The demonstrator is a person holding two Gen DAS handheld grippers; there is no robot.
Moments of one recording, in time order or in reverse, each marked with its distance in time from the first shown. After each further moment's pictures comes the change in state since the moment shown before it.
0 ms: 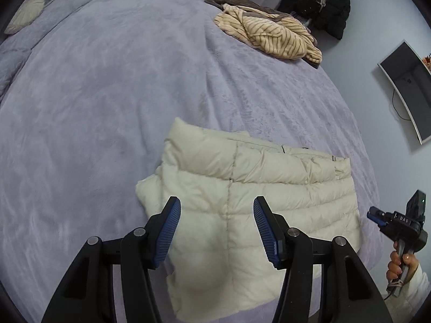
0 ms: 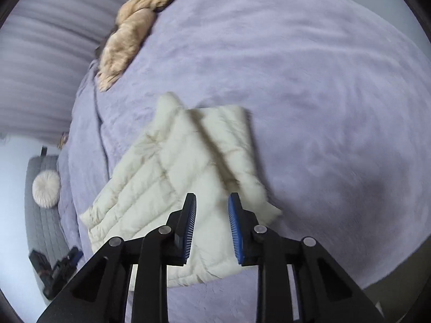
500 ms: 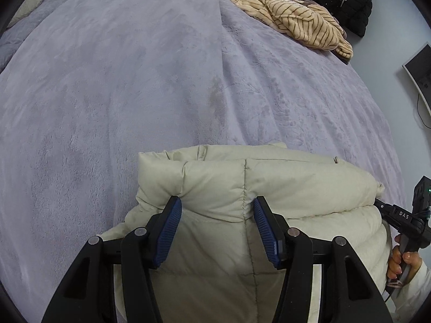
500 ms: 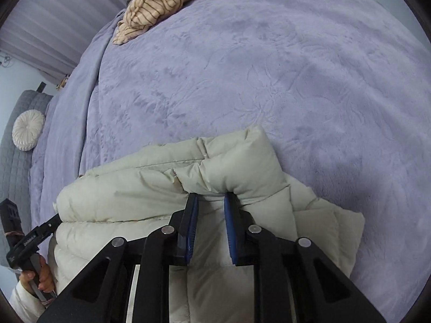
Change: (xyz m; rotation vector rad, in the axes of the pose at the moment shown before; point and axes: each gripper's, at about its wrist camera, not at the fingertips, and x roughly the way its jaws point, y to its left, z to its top) left arm 0.123 0.017 0.029 -0.043 0.002 0.081; right arm 0.144 0.042 0.072 -0.285 0.051 -0.066
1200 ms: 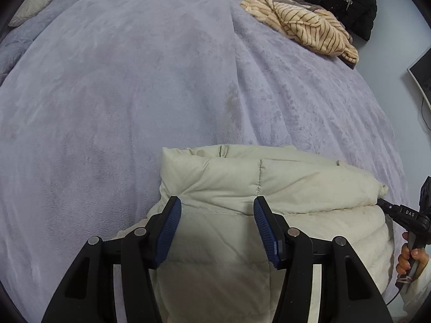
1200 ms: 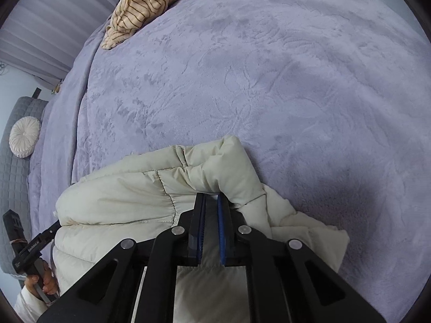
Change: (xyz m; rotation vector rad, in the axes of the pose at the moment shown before) left arm -0.030 0.011 -0.001 -0.013 -0.023 0.029; right arm -0.001 -0.013 0.012 0.015 0.021 -0.035
